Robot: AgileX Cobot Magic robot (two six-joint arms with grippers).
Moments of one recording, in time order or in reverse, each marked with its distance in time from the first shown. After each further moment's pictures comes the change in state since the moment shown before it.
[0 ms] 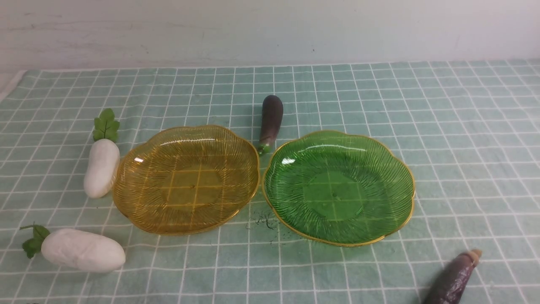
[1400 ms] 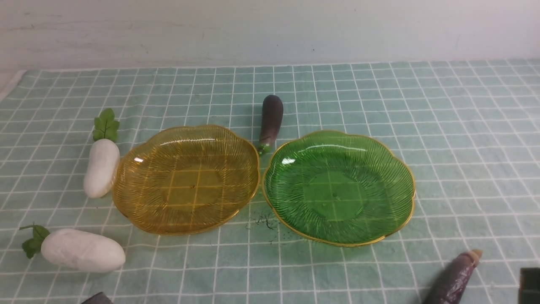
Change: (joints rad) right arm 0.000 0.940 -0.568 0.231 0.544 0.186; left arm 0.000 0.107 -0.158 -0.916 0.209 0.028
